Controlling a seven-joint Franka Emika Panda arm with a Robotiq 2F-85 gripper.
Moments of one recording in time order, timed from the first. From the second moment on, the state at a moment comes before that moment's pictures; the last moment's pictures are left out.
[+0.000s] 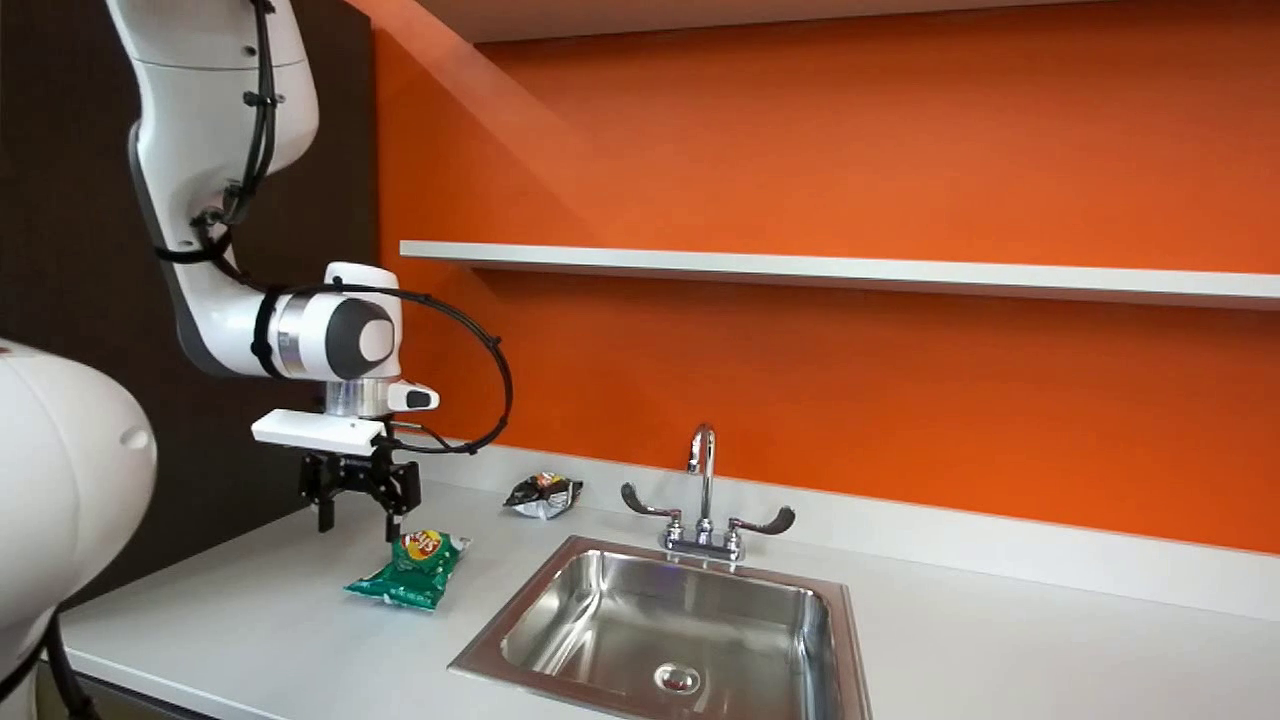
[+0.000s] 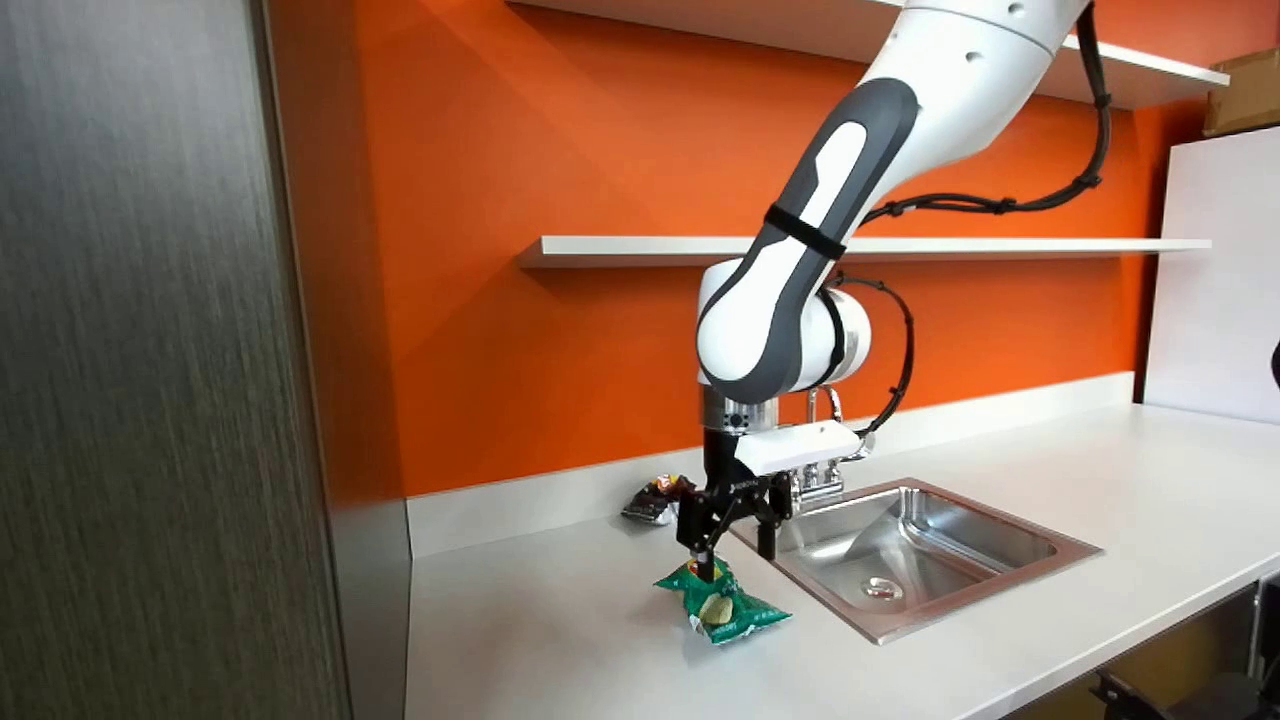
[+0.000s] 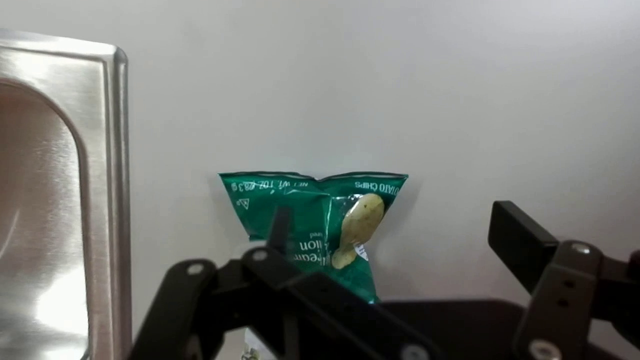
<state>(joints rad) 0.18 0.12 0.16 -2.50 0.02 2.62 0.09</state>
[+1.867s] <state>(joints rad) 0.18 0.41 0.08 -2.28 -0.01 2.65 0.09</state>
